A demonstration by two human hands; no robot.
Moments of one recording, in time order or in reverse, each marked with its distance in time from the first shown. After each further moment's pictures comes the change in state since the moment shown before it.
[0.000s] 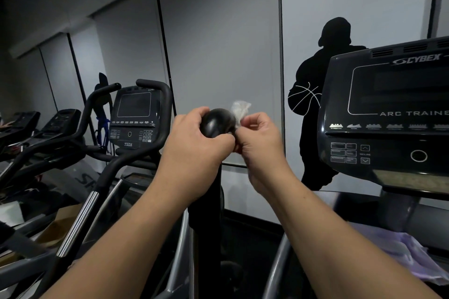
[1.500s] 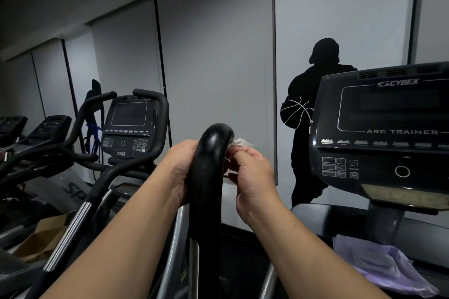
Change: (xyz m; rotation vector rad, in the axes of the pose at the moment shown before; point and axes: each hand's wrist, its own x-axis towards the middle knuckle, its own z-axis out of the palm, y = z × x) left_hand 0.031 -0.016 0.002 -0.773 -0.261 -0.621; right_hand -0.030 0.003 0.014 0.141 0.038 0.147
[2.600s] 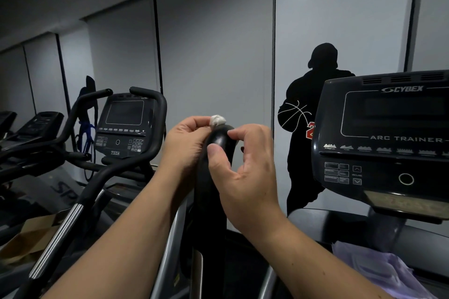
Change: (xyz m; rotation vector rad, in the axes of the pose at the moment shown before) left_hand 0.021 0.007 -0.001 -0.061 0.085 0.362; right_hand -0.016 -0.004 0.005 -0.733 0.005 -0.835
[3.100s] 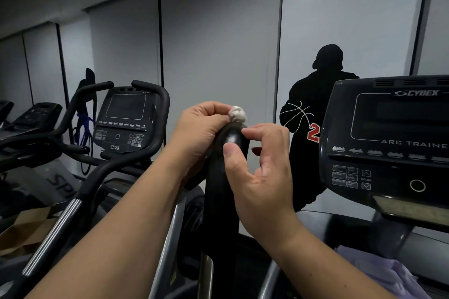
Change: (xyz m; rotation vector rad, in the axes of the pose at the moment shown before) left_hand 0.022 0.005 -0.001 0.102 -0.158 0.049; right_hand -0.001 0.007 0.004 0.046 0.052 -0.040
